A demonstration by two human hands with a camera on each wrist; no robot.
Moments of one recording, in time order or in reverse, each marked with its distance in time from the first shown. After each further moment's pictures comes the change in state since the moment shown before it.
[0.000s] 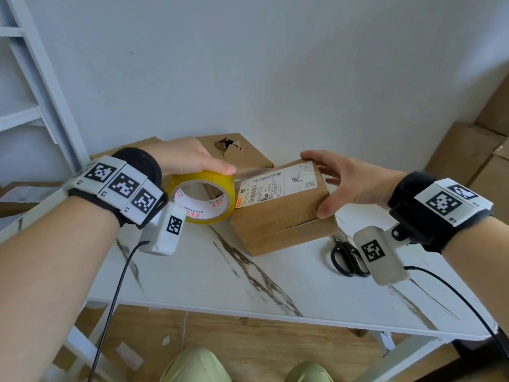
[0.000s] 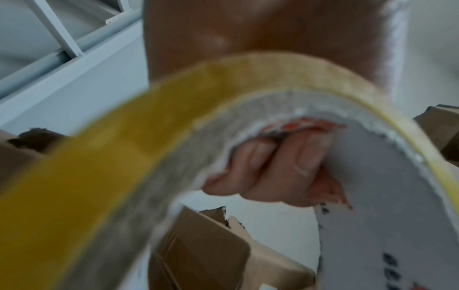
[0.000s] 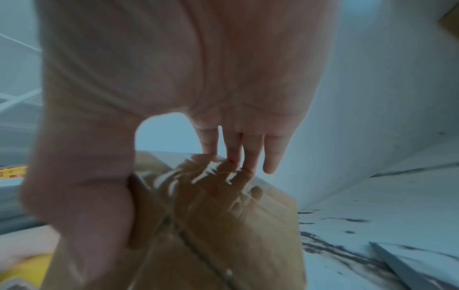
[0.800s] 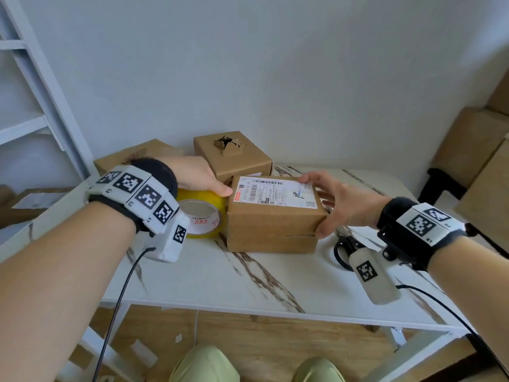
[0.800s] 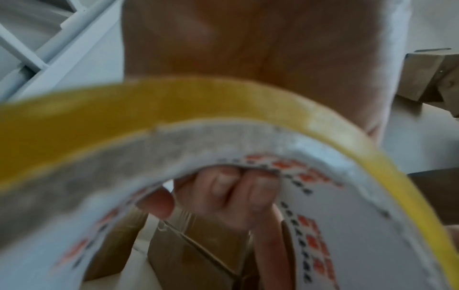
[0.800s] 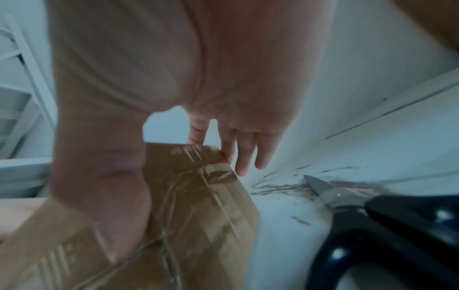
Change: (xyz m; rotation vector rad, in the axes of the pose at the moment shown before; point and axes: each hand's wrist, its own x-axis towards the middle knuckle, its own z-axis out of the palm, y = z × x) left_hand 0.018 -0.001 0.022 0.306 -0.133 -0.108; right_hand 0.008 0.047 0.030 0.089 -0.040 0.020
